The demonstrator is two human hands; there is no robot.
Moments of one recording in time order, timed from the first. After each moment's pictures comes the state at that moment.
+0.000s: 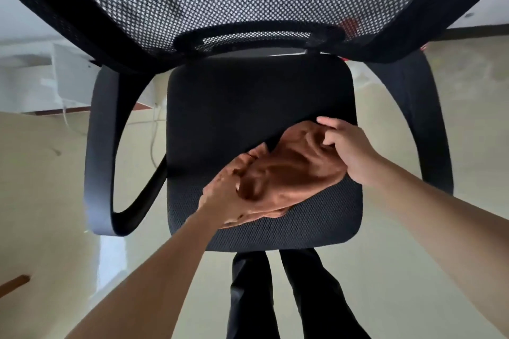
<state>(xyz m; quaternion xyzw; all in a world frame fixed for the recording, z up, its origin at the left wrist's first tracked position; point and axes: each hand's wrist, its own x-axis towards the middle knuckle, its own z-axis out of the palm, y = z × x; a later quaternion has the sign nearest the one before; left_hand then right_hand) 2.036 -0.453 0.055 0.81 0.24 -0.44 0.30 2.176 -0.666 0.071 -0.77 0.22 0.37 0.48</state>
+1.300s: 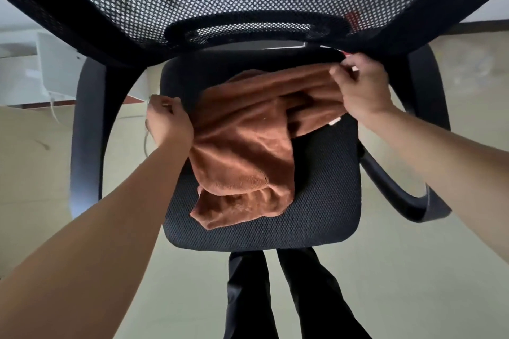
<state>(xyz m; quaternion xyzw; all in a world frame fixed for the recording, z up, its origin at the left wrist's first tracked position) 2.127 -0.380 0.044 0.77 0.52 0.05 0.37 2.255 -0.663 0.056 -0.93 0.02 0.14 0.35</state>
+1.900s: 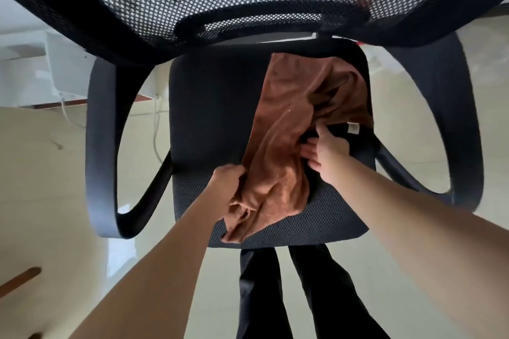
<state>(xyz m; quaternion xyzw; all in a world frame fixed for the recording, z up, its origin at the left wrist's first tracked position) 2.049 -0.443 0.027 0.51 0.55 -0.33 0.58 2.150 -0.618 0.012 -0.59 0.50 0.36 0.51</state>
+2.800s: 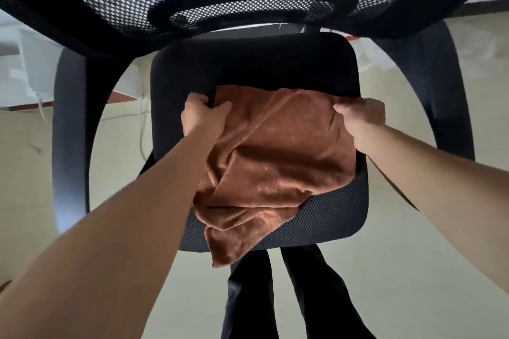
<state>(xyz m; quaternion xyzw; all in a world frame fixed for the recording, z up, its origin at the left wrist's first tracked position) 2.145 -0.421 0.022 0.77 0.47 -0.15 0.40 2.208 -0.677 0.014 -0.83 0.36 0.21 0.37</state>
